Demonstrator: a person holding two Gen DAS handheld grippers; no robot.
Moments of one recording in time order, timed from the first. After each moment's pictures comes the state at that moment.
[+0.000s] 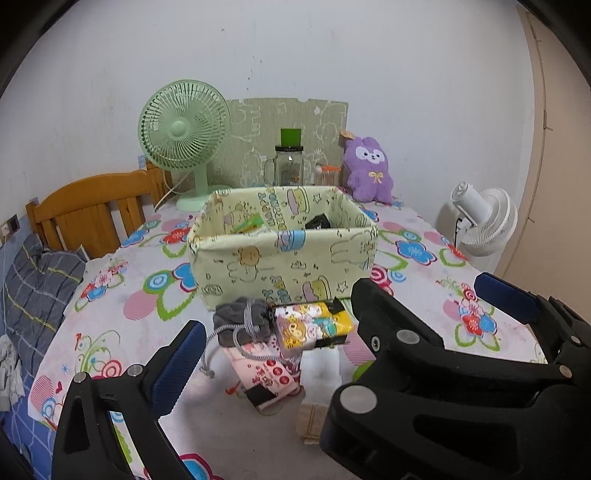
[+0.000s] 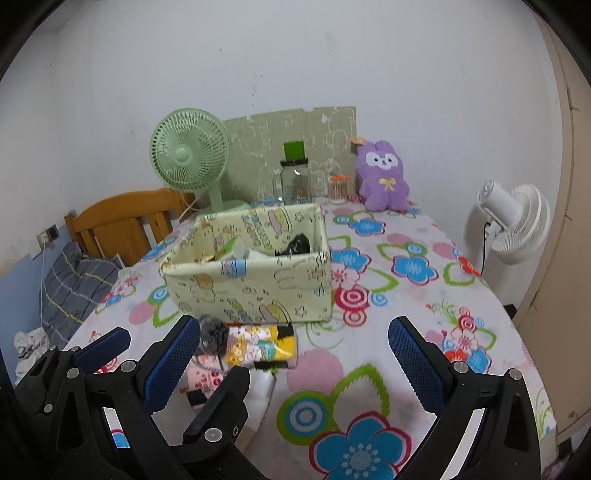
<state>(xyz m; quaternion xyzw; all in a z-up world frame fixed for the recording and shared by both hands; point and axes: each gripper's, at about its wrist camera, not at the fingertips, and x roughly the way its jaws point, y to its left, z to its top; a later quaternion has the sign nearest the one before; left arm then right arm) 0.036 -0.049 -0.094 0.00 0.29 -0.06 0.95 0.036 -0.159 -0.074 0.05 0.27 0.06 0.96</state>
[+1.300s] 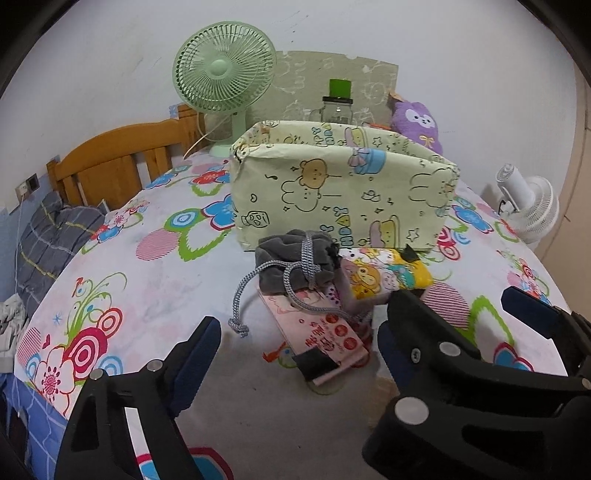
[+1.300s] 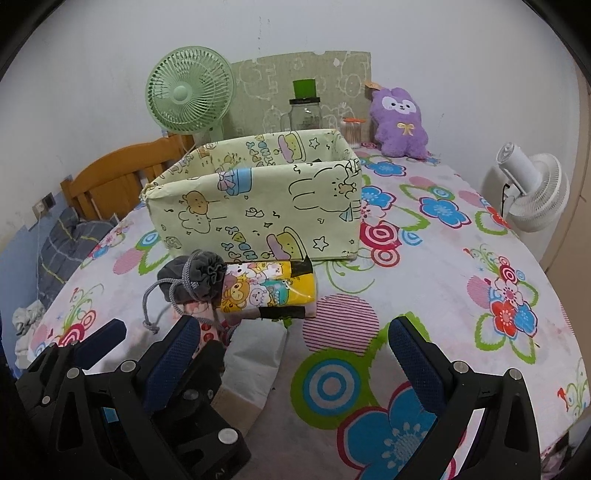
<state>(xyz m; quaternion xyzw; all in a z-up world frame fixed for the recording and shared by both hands) 0.060 -0.019 -0.150 -0.02 0.35 0.00 0.94 0.065 -0.134 -0.132 0.04 0.34 0.07 0.94</state>
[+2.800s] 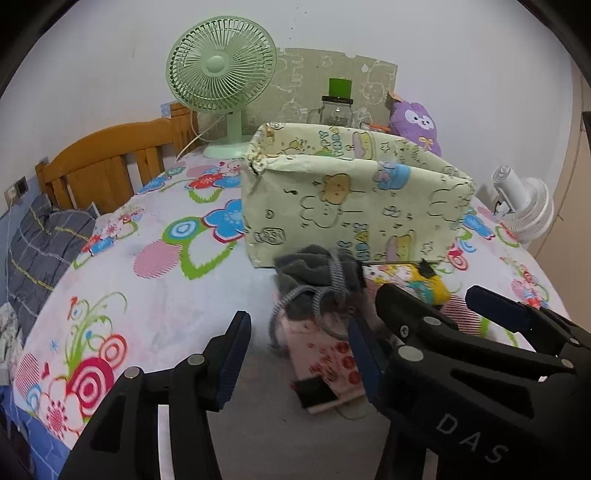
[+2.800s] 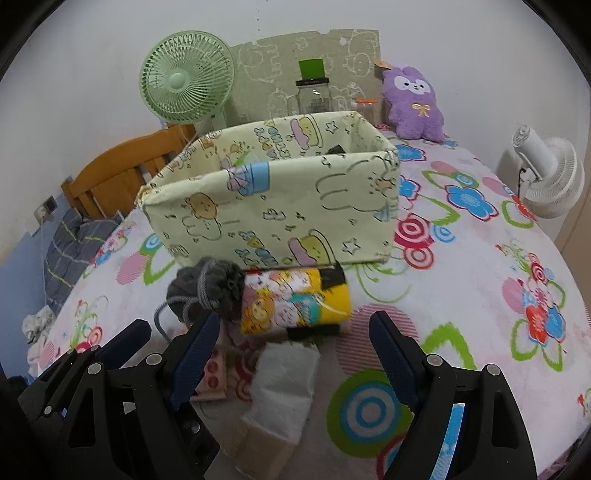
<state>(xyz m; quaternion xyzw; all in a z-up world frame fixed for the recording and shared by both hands) 0.078 0.003 -0.143 -0.02 0.36 -0.02 0.93 0.097 -0.115 -0.136 0.06 0.37 0.09 0.92</state>
